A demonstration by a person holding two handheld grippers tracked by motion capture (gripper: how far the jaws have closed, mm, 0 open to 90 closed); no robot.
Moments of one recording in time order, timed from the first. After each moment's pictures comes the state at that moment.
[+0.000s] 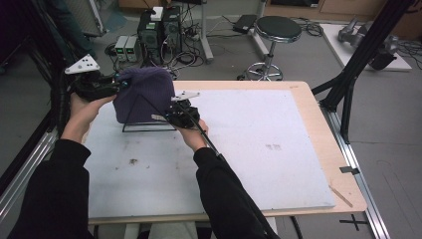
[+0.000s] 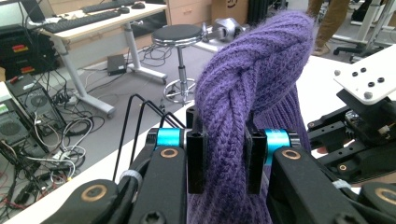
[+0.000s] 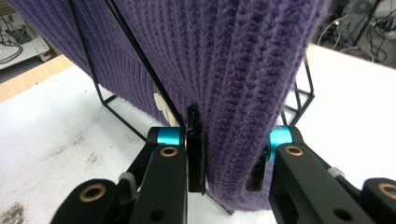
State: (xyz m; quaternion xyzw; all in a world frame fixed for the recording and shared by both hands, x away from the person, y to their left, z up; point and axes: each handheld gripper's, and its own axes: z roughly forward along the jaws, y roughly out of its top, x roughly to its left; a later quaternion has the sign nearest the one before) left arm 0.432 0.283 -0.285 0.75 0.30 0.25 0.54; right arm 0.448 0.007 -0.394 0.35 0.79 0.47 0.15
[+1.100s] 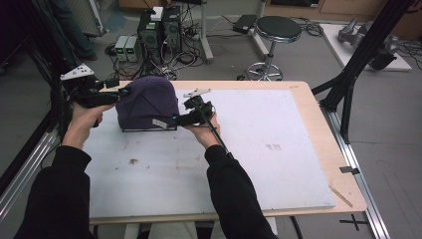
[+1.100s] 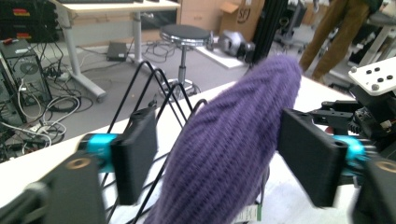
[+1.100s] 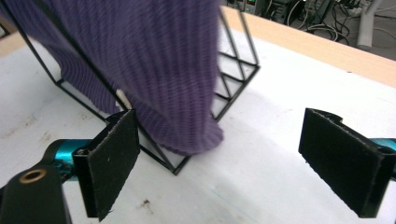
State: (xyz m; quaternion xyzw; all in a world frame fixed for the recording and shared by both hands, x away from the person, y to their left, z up) left arm 0.429 0.297 -0.309 0.69 0.38 0.21 0.58; right arm 0.453 -0.031 -0.382 0.39 0.80 0.43 0.18
